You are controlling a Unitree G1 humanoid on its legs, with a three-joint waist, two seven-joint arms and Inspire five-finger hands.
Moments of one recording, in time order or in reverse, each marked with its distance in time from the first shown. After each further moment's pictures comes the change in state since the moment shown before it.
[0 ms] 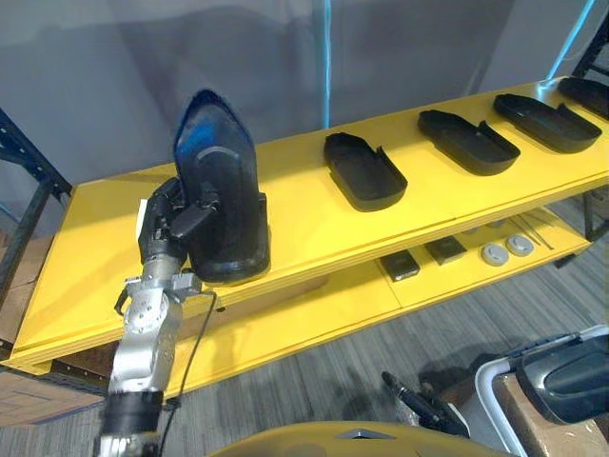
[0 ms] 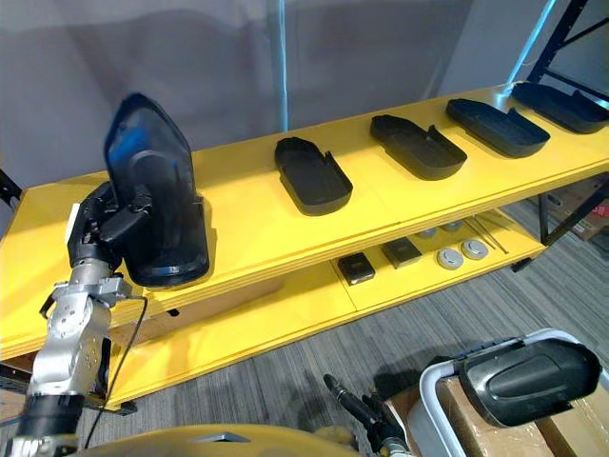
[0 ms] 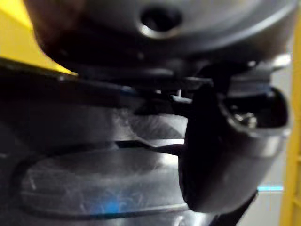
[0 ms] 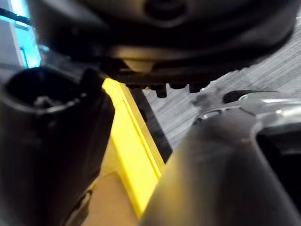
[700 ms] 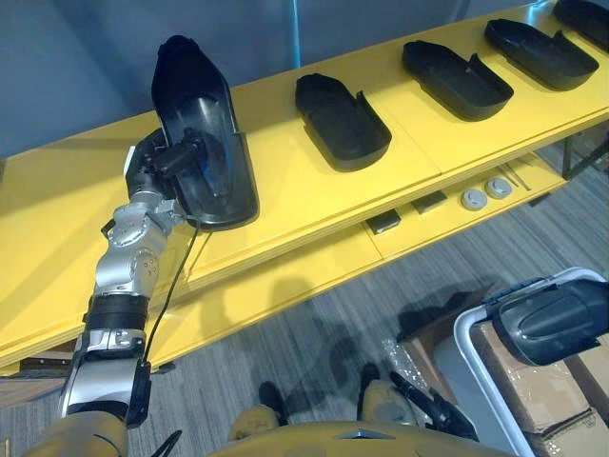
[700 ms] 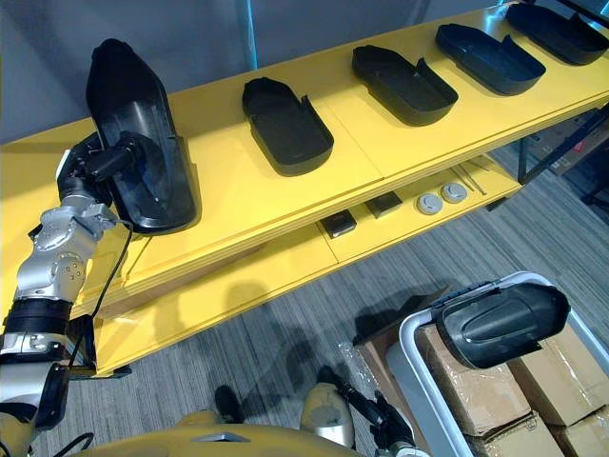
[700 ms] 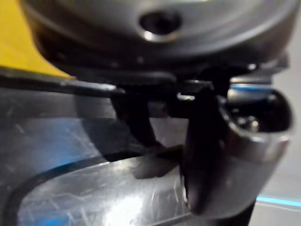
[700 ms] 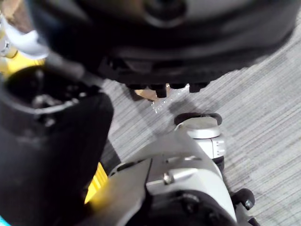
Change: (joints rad) left arm -0.400 0.135 -0.001 0.275 -0.170 0.142 0.001; right arm -0.048 -0.015 -0.068 0.063 -0.054 0.017 0.042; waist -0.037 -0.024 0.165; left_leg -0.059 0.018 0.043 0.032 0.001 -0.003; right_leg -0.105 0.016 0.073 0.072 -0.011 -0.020
